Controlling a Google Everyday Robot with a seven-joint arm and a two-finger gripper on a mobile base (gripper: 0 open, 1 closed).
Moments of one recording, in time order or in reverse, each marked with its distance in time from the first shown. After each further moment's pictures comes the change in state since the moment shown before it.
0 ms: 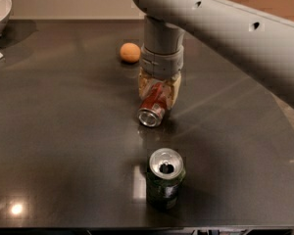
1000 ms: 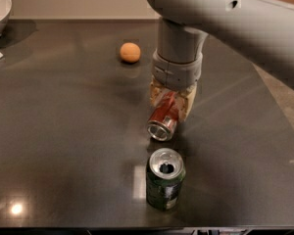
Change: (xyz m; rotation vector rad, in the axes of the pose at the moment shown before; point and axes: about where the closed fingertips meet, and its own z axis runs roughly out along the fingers) arm -0.041 0.043 -0.020 0.015 0.016 0.062
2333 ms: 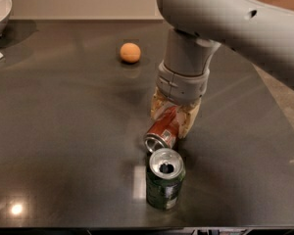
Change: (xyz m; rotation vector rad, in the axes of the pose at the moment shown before) arm -0.030 0.022 0.010 0.006 -0.107 0.092
